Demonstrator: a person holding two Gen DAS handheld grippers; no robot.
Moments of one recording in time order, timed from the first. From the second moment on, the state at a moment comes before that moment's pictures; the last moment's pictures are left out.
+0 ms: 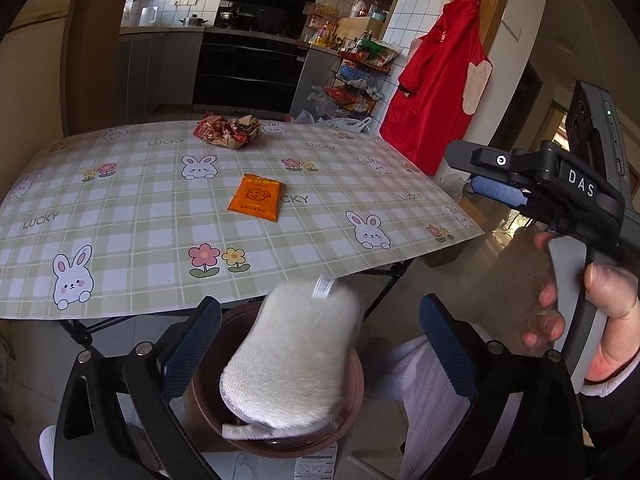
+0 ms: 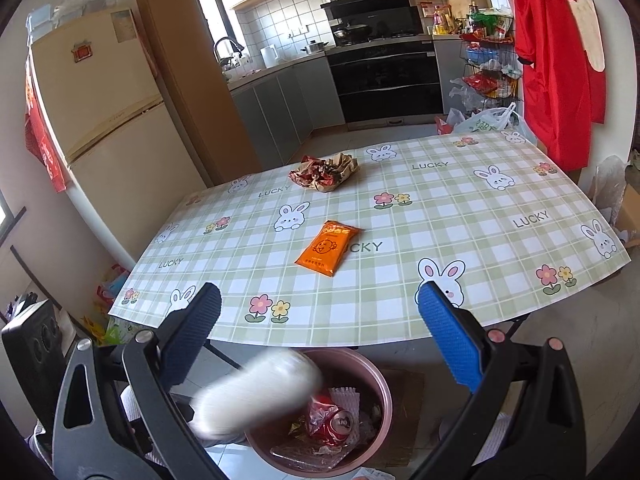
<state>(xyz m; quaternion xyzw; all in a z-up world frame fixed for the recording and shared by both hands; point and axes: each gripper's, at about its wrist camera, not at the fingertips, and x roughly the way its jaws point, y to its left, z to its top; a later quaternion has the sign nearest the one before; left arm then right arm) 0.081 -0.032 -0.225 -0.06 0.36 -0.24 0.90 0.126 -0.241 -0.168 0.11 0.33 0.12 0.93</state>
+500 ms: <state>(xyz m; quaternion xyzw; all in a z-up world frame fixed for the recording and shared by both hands) 0.077 -0.022 -0.222 -0.07 0.36 -0.21 0.90 0.124 -0.233 -0.178 0.11 0.34 0.13 0.92</state>
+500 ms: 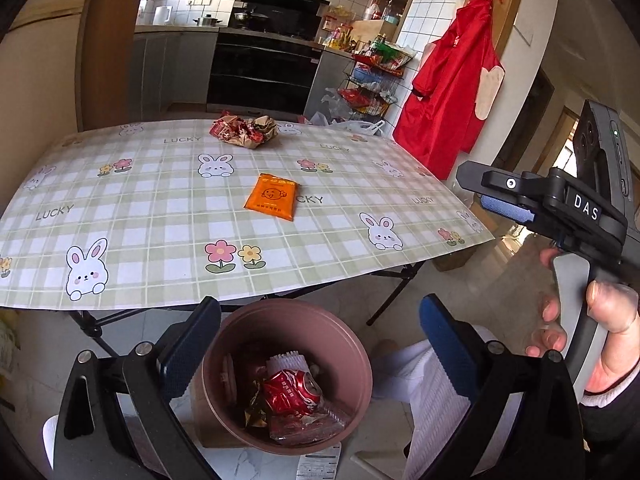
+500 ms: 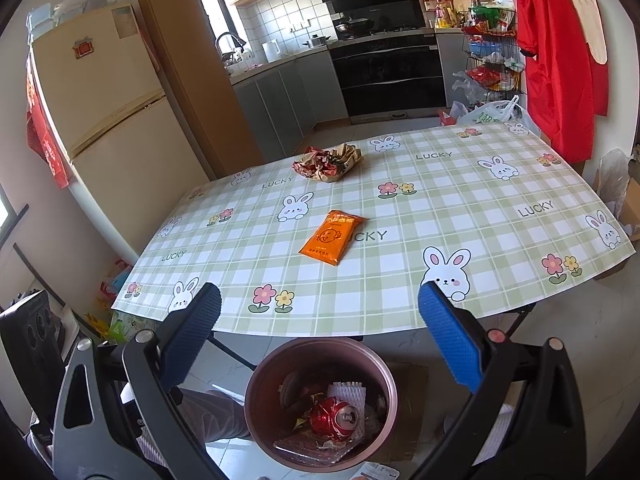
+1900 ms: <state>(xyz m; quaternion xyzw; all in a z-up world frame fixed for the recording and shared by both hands) 0.393 -0.120 -0.342 0.08 0.48 -0.21 0.85 0.281 -0.350 -0.268 0.15 0.42 0.05 0.90</state>
